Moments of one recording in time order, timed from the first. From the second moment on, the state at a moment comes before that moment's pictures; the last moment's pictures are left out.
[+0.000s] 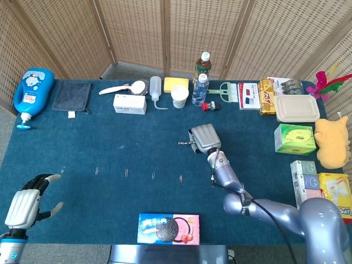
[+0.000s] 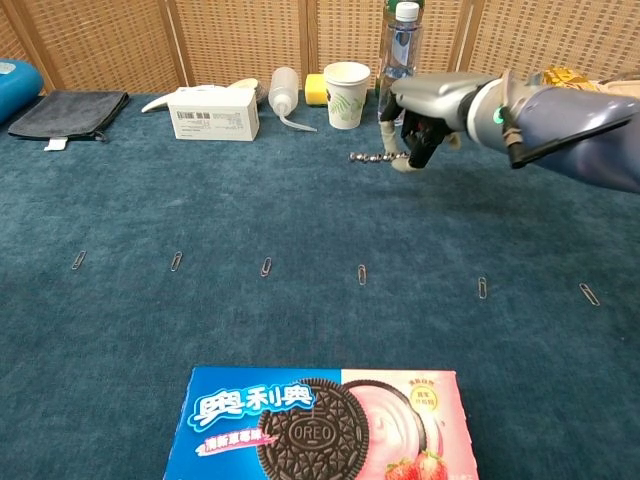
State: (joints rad) left arm -0.03 -1.21 0.03 -1.75 1.52 1.47 0.07; right arm 0.98 -1.66 0.29 -1.31 -0.75 0.87 -0.61
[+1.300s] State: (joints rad) left arm -0.03 -1.16 0.02 -1.82 1.59 1.53 0.11; right arm 0.67 -1.29 -0.06 -1.77 -1.07 1.19 -0.77
